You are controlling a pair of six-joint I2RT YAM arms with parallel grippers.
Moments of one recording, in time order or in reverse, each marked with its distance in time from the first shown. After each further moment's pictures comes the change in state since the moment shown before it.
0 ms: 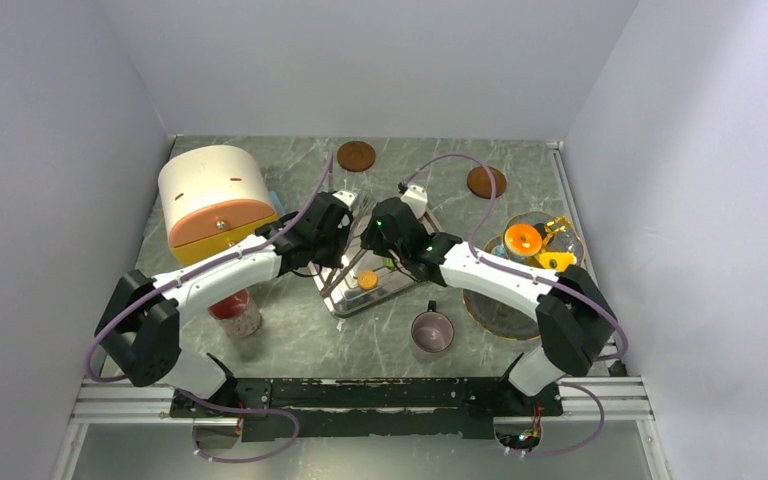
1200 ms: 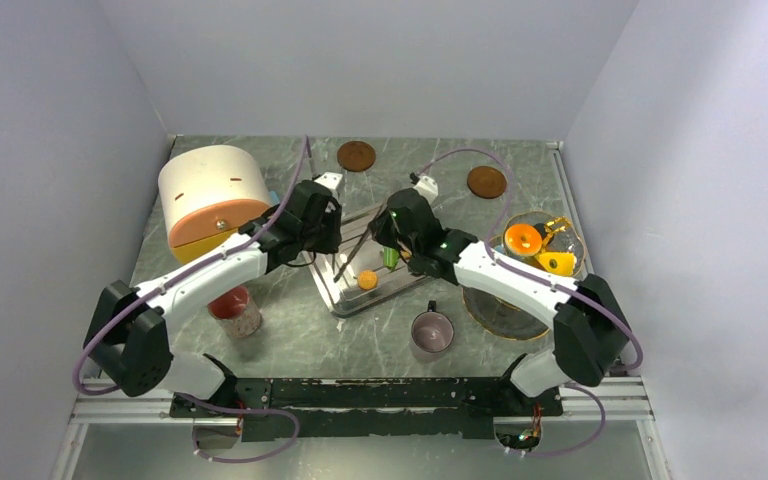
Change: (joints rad) left arm 0.069 -0.049 0.001 0.079 -0.001 -0.052; right arm -0.035 -0.093 -0.027 0.056 -0.040 0.018
